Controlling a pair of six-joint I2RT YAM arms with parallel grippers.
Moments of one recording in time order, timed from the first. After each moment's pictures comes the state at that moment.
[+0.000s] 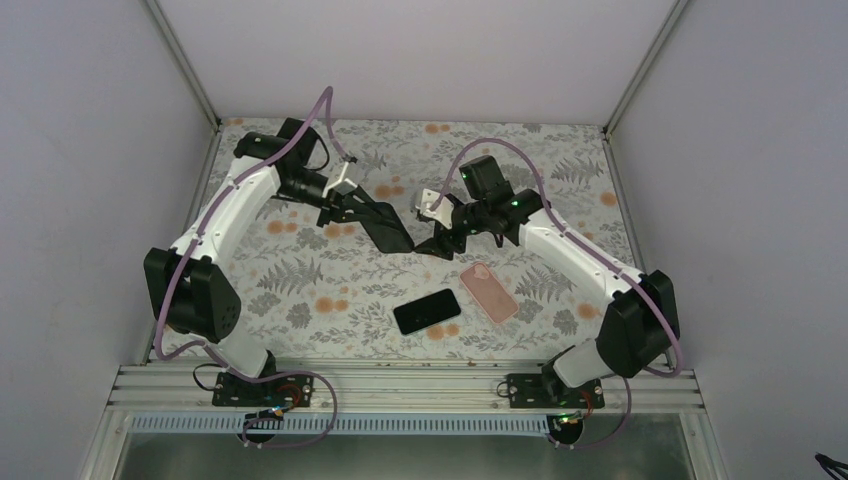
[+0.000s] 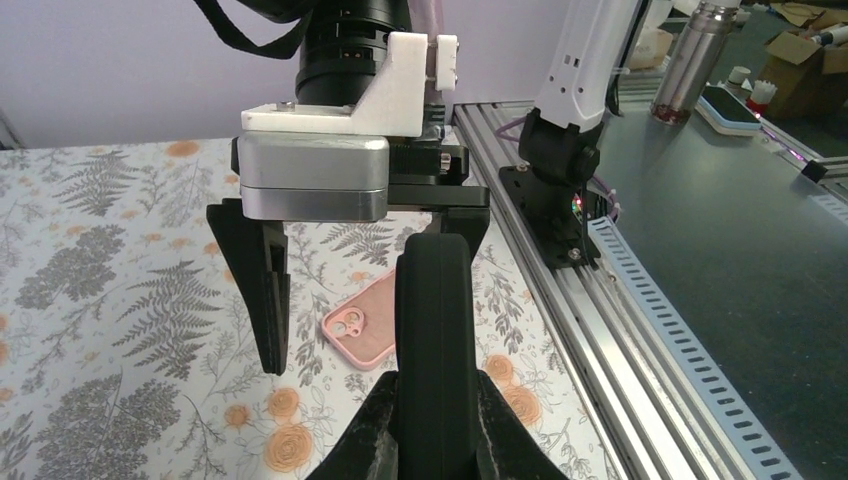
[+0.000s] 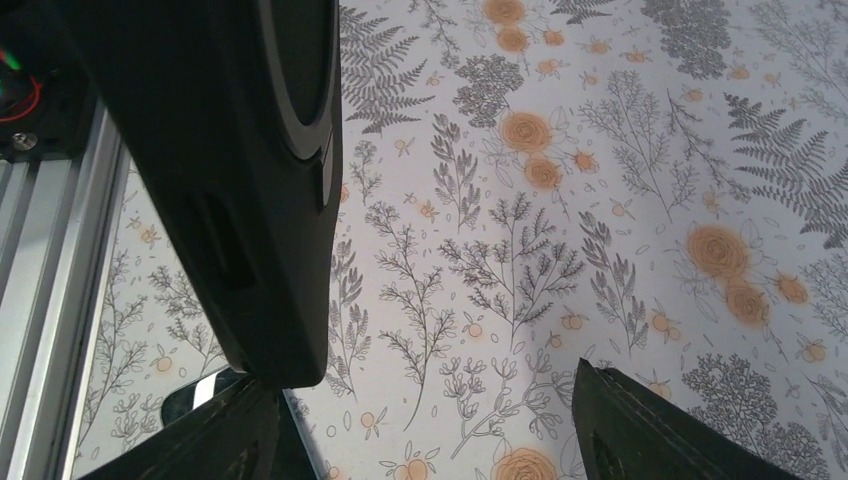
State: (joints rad) left arm -0.27 1.63 1.58 -1.35 1.26 1.32; right arm 0.59 1.48 1.21 -0.61 -0.60 -0.70
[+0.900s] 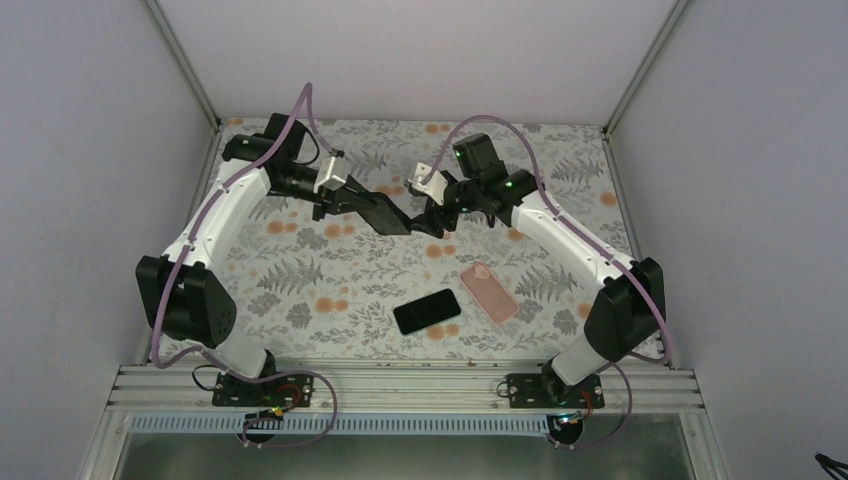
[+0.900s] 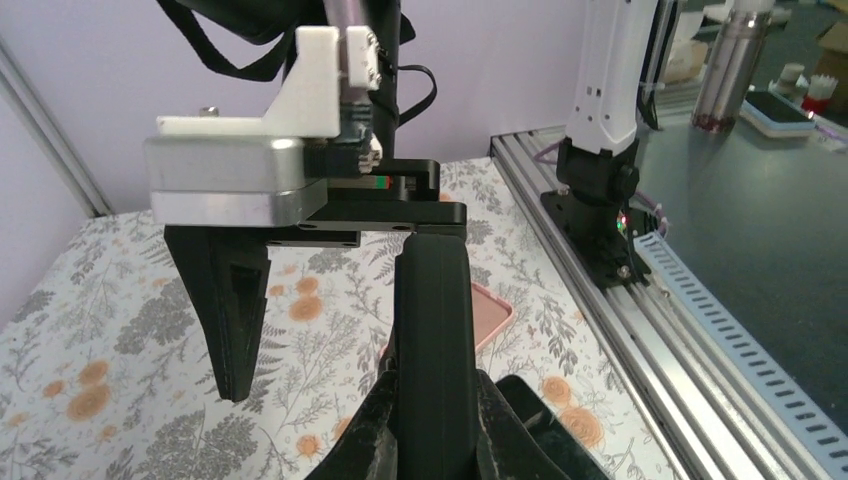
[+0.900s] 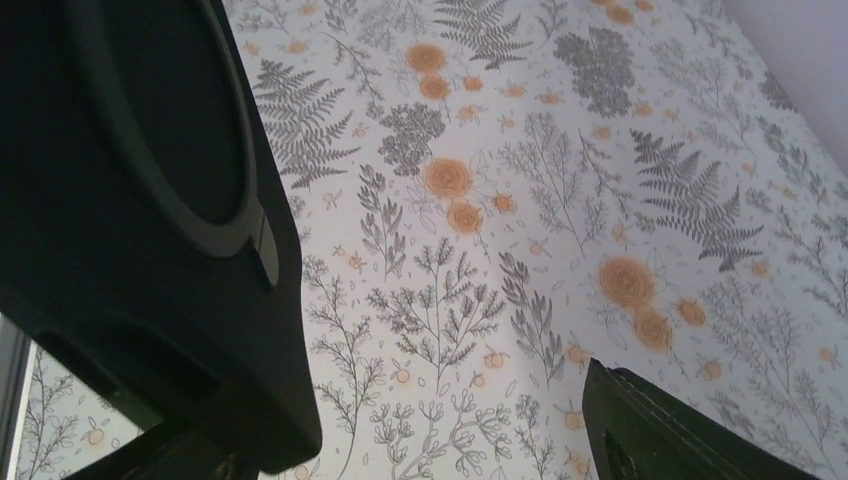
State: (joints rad) left arm -0.23 1.59 1.55 -1.24 1.31 1.34; right arm 0.59 1.57 1.39 -0.61 -0.54 -0.62
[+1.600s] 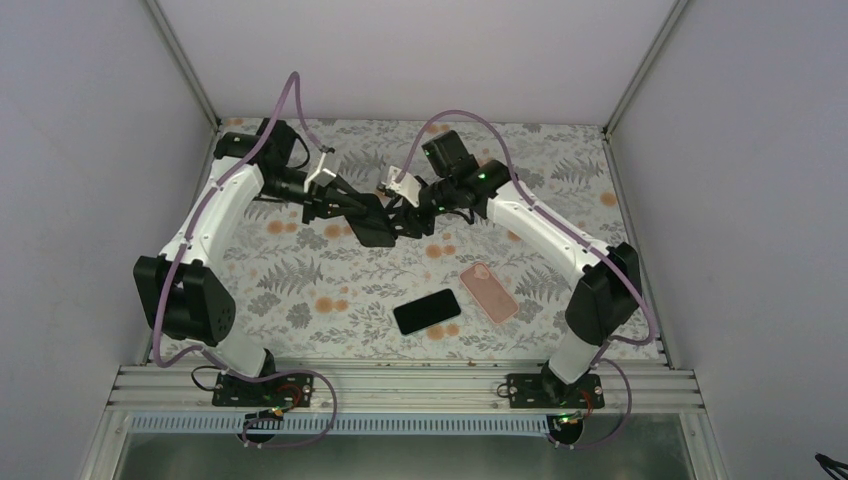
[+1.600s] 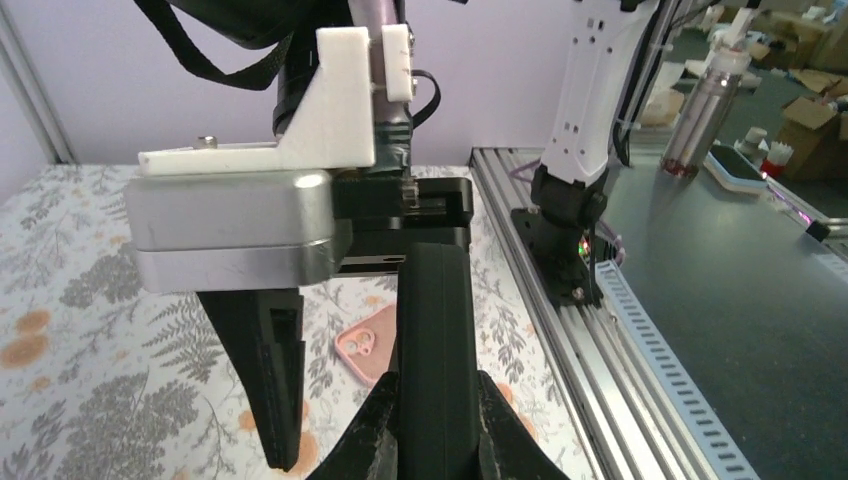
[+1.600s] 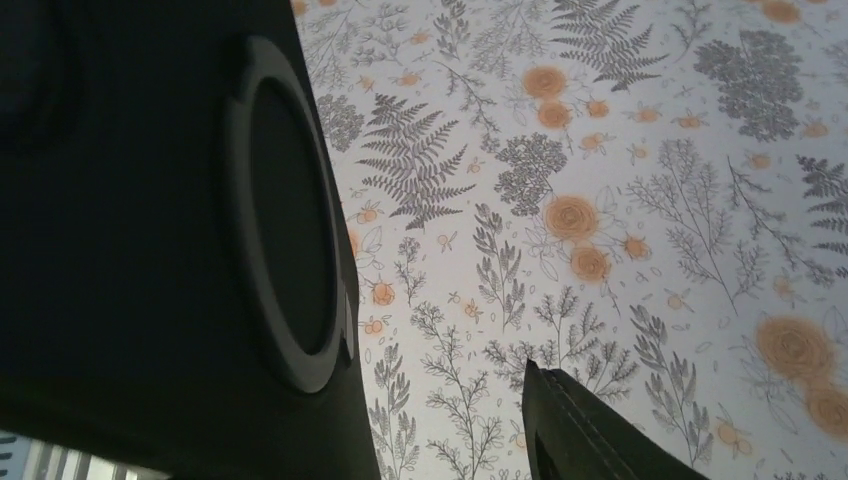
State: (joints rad) left arm -0.18 1.60 1.56 -1.40 1.37 1.33; right arm 0.69 1.70 1.57 -0.73 -0.64 -0.53
